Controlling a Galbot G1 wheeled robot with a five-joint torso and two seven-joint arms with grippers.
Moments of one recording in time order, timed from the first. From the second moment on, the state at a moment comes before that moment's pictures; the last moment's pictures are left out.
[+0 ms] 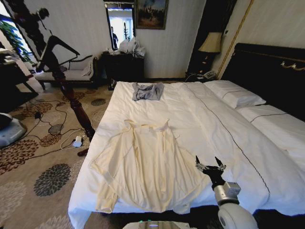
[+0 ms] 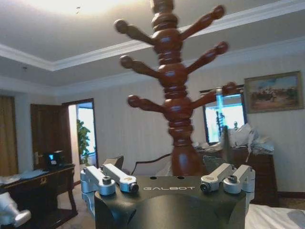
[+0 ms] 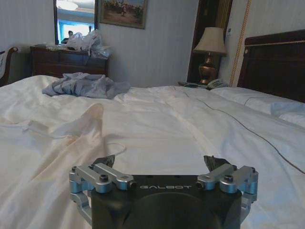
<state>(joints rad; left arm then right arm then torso) 0.81 -0.15 -0.83 -1.78 -1.34 0.45 -0.47 -1.78 1.25 0.68 2.21 0.29 -0.11 0.19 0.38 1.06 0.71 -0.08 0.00</state>
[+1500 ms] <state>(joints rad) 0.60 -0.79 -0.14 -1.62 -0.95 0.14 -0.37 -1.77 1.26 0.71 2.22 0.32 -0.14 0.20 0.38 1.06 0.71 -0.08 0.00</state>
